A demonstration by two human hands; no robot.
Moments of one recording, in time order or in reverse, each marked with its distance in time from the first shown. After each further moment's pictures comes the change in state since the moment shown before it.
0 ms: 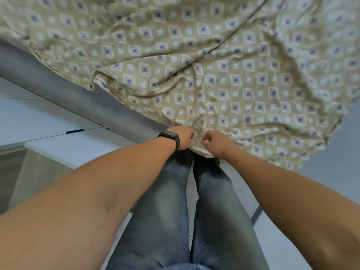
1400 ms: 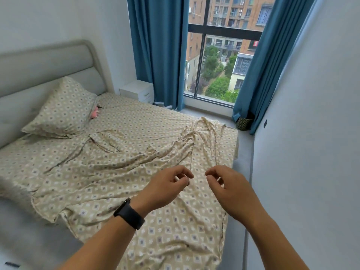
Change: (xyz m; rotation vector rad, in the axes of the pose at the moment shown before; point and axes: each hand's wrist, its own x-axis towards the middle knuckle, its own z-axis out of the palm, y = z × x) left_hand -0.379 0.475 -0.155 -0.525 0.932 0.537; right_hand -0.543 0.158 -0.305 0.085 1.050 -0.636
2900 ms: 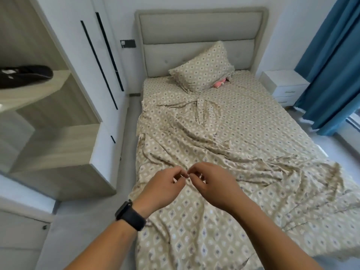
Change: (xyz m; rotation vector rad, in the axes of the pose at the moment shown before) left_hand 0.120 -0.003 0.111 -0.049 0.844 -0.741; right_hand 0.254 0.089 0.048 -0.041 -0.881 -0.920
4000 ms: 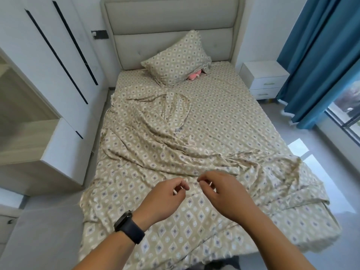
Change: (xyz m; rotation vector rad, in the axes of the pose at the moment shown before) left_hand 0.067 0.178 0.269 -0.012 -0.077 -0.095; right_hand -0.118 0.298 -0.146 0.051 -0.011 0.072
